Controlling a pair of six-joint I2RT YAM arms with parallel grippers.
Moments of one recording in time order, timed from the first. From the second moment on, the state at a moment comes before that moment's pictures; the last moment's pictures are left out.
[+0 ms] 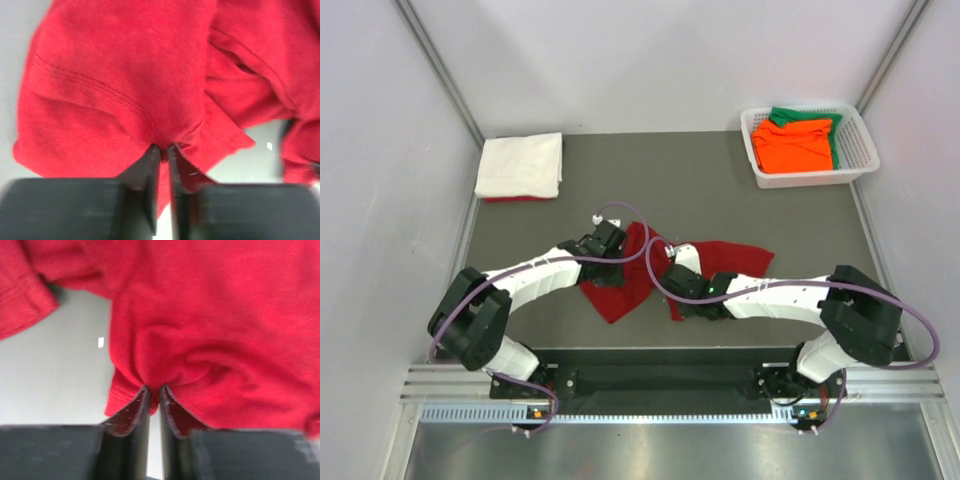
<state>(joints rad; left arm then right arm) -0.64 1.48 0.82 -0.41 -0.06 -0.61 1.08 1.51 0.80 -0.38 0.38 0.68</state>
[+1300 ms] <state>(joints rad) -0.60 0.75 1.72 -0.57 -0.24 -0.22 0.49 0.56 1.59 -0.44 0.22 -0.02</state>
